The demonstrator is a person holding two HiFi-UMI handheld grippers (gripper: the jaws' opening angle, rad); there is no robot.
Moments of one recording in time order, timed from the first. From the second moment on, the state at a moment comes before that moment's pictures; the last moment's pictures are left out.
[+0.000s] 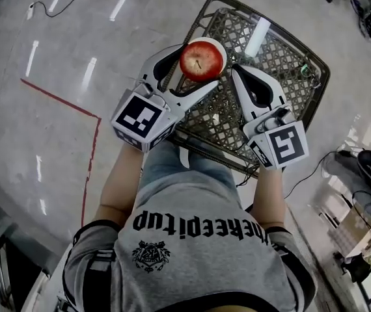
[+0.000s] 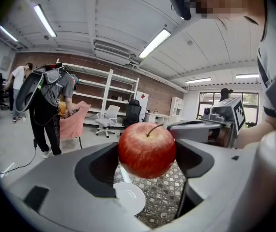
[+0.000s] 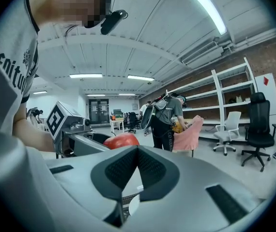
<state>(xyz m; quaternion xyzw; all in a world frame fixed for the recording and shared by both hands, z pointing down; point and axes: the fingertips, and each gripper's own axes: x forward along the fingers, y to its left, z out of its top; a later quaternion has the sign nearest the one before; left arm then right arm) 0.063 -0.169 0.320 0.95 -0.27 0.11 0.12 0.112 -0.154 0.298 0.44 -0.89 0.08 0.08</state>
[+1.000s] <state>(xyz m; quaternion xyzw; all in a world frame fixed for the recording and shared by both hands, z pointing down) 0.076 -0.193 0.423 0.93 -0.30 0.15 0.13 0.120 -0.174 0.376 0.43 -0.89 0.13 0.10</state>
